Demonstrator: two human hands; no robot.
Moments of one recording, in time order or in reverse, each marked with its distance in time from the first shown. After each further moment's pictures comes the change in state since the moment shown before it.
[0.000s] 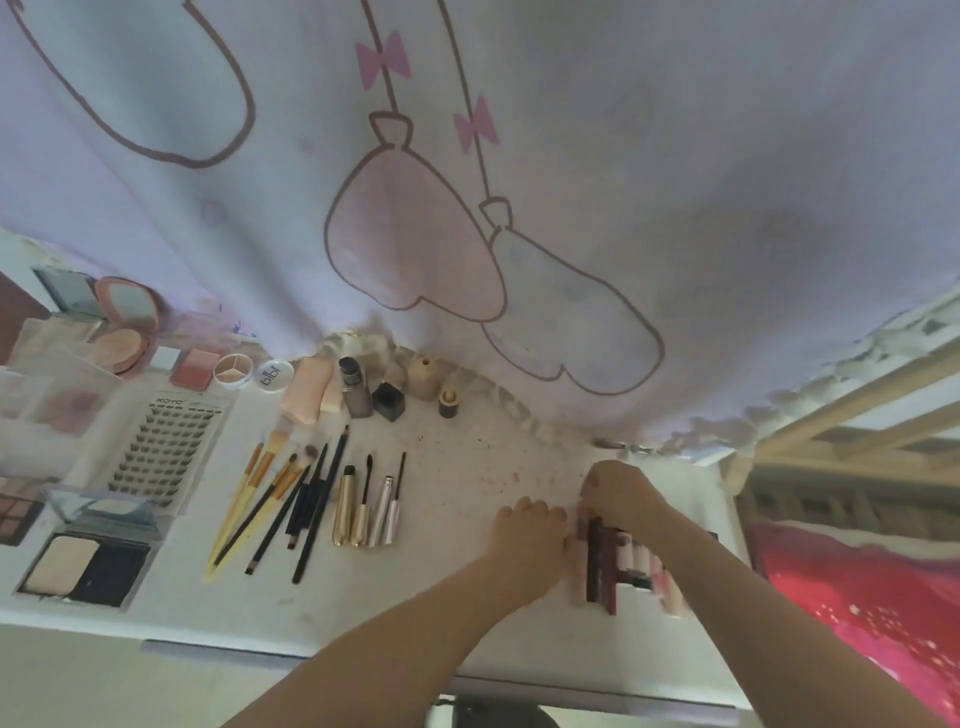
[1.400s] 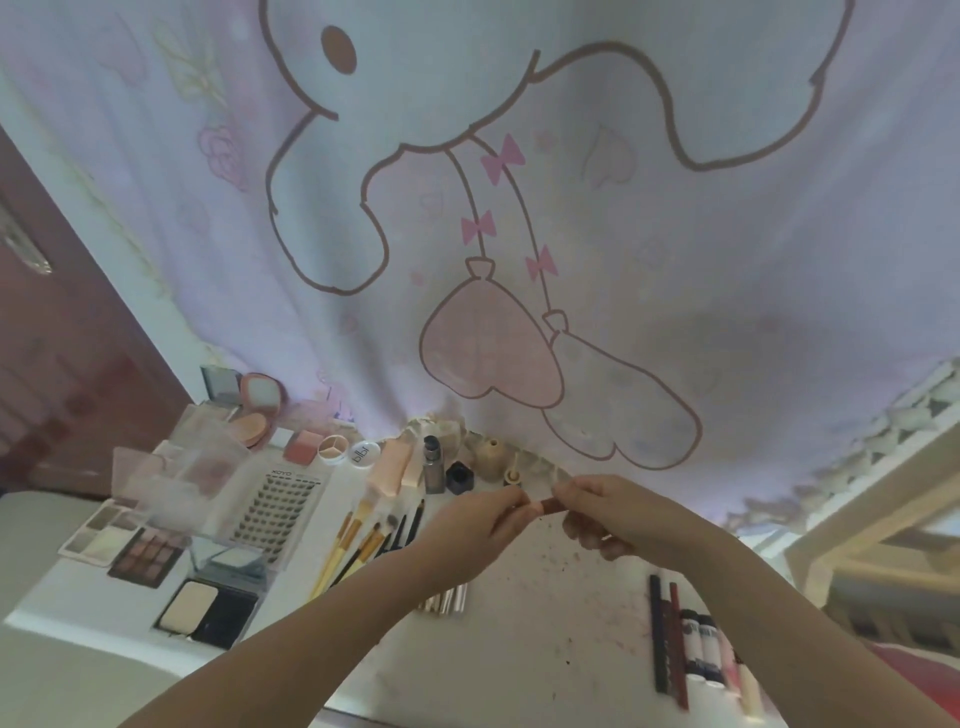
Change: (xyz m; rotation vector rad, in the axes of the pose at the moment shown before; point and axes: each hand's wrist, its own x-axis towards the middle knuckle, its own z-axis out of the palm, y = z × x) left_hand -0.091 -0.094 -0.134 -0.332 0.355 0.121; right_hand -0.090 -0.093 -0.066 0.639 -0.328 -0.433
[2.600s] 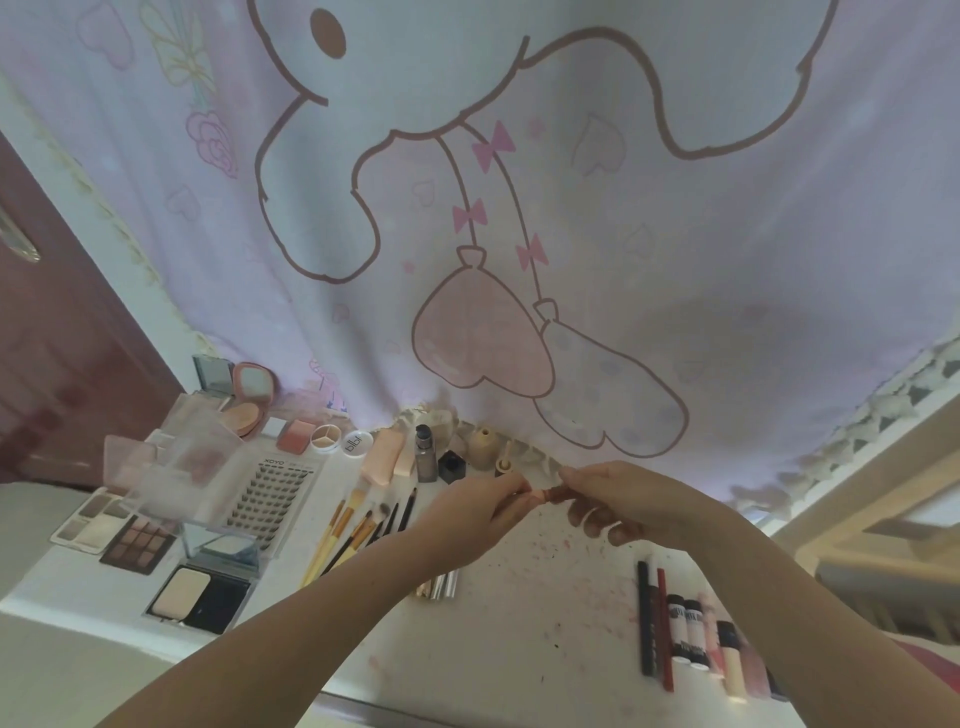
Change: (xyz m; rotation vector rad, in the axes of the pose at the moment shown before) left_hand 0.007 -0.006 0.012 0.058 0.030 0.024; right_hand -0.003 0.007 -0.020 0.059 -0.055 0.065
